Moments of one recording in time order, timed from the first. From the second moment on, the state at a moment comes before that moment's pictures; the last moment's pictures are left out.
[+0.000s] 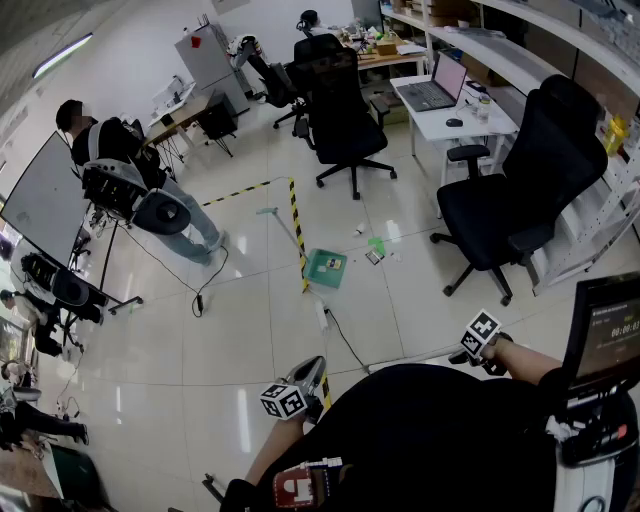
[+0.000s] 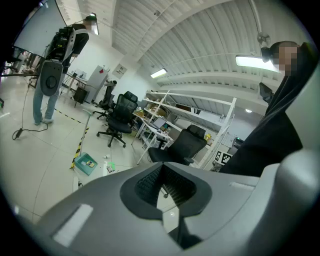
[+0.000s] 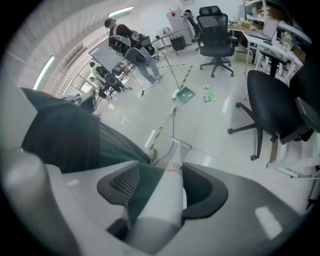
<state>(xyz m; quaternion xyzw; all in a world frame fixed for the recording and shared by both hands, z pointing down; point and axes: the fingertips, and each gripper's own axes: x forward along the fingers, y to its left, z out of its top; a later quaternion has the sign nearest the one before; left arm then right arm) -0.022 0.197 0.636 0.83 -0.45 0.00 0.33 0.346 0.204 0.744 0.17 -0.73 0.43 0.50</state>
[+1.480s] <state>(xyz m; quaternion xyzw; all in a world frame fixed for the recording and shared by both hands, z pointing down) -0.221 -0.096 0.681 0.86 -0.37 0.05 0.35 0.233 -0.210 0.696 0.42 -0.64 0.55 0.34</state>
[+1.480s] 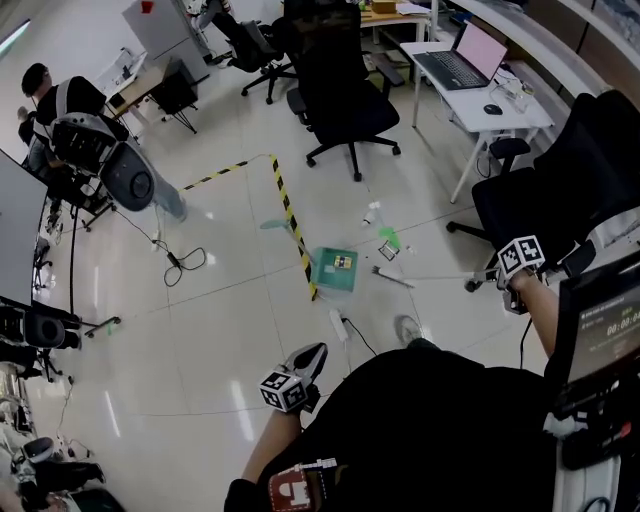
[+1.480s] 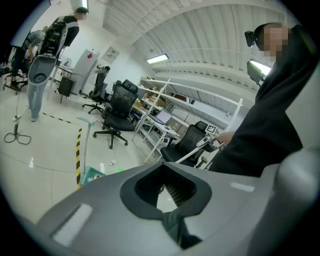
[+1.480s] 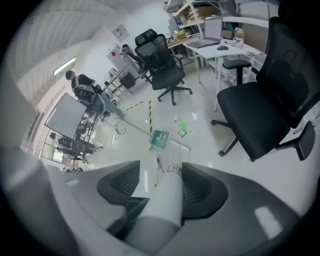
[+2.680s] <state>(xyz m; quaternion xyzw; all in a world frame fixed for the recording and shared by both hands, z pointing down) -0.307 -0.185 0.700 0.81 -0.44 0.06 0.39 0.147 -0.397 0.778 0.52 -0.57 0.54 0.35</state>
